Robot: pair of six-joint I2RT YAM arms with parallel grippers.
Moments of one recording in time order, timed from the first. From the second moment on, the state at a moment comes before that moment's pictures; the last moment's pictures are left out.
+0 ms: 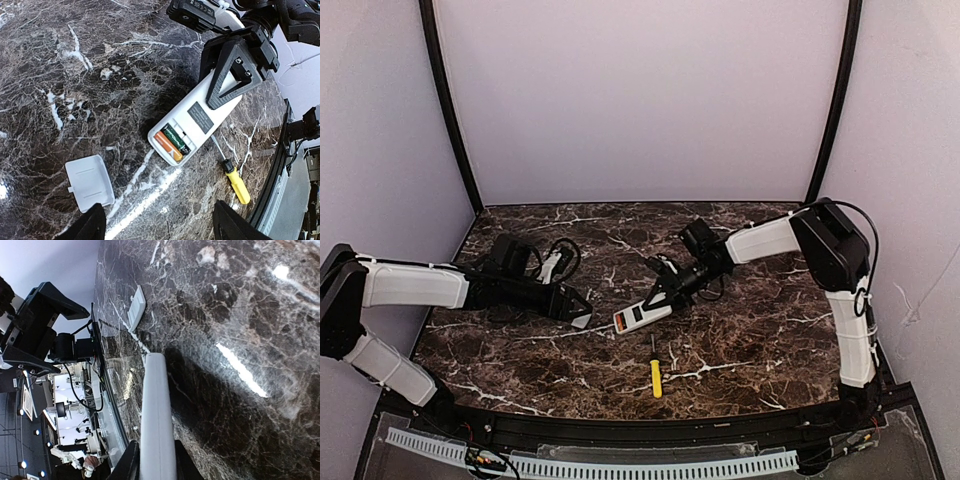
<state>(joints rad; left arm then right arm) -0.56 1.42 0.67 -0.04 0.48 -0.33 0.64 2.21 1.43 -0.32 -1.07 0.42</state>
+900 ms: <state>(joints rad) -0.58 1.42 0.68 -0.07 0.44 -0.32 0.60 2.10 1.48 -0.61 -0.72 0.29</state>
